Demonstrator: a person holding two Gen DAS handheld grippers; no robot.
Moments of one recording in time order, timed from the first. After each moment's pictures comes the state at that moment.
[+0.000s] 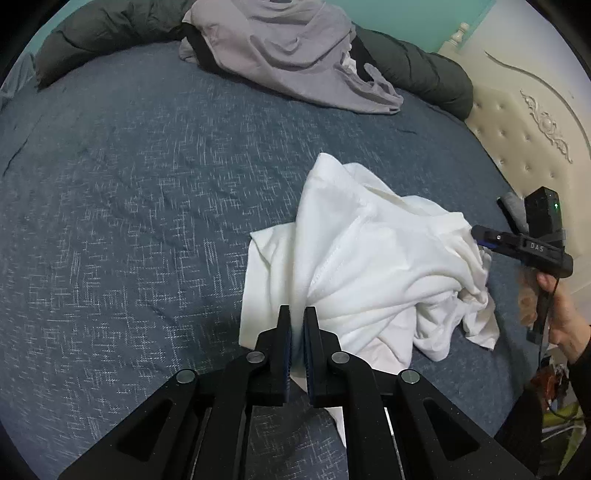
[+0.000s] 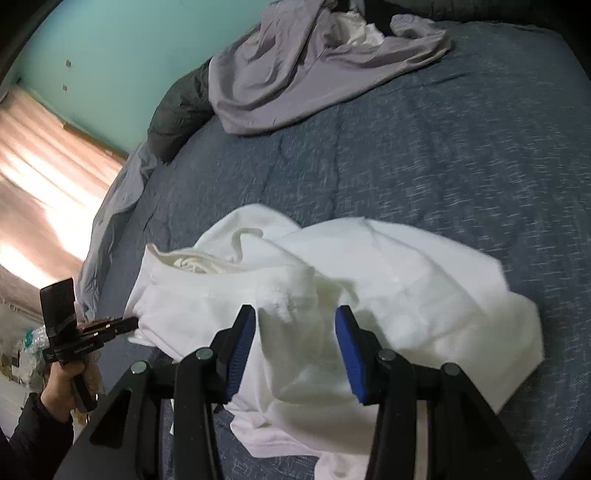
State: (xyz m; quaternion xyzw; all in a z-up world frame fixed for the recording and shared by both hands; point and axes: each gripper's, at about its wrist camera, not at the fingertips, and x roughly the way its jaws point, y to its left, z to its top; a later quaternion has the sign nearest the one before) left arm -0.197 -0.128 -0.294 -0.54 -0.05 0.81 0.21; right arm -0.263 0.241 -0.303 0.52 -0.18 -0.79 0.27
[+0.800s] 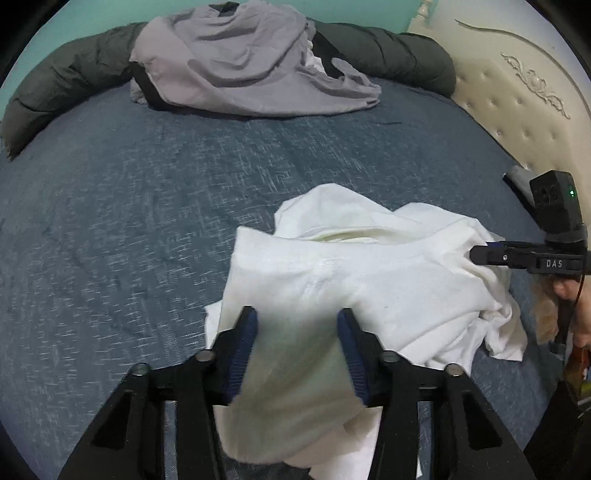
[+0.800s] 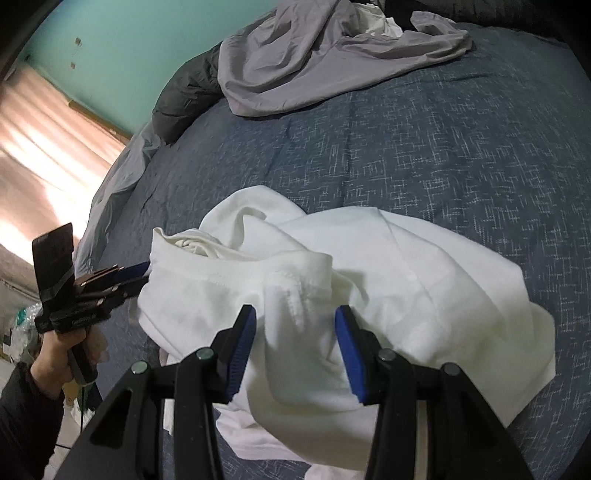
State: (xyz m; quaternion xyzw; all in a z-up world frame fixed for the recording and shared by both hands) left arm -0.241 -0.060 -0.302 -0.51 0.03 0.83 0.24; right arm -0.261 0.233 -0.309 0.52 -0.14 -0.79 0.29
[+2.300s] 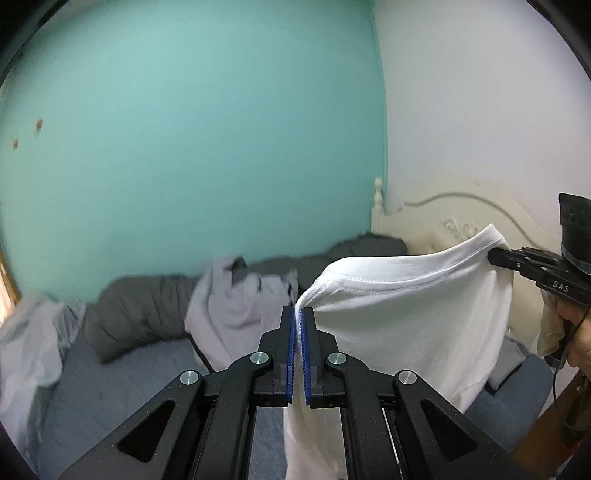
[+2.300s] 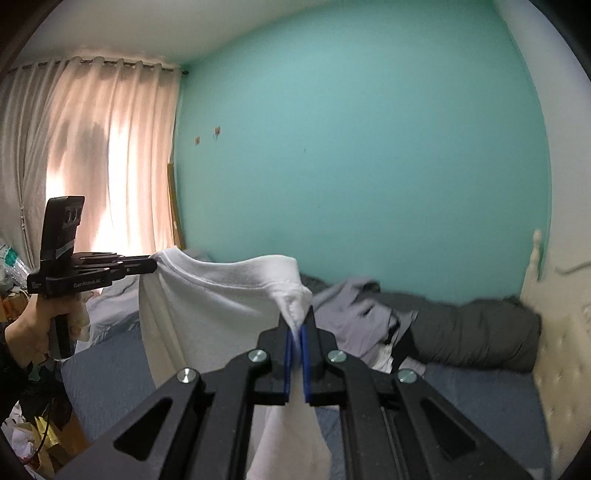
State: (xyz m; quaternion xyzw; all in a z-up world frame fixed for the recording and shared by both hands) left arm -0.119 -0.055 0.221 -0.17 0.06 0.96 0.22; right arm -0.112 0.276 0.229 0.11 0.03 -0.95 0.29
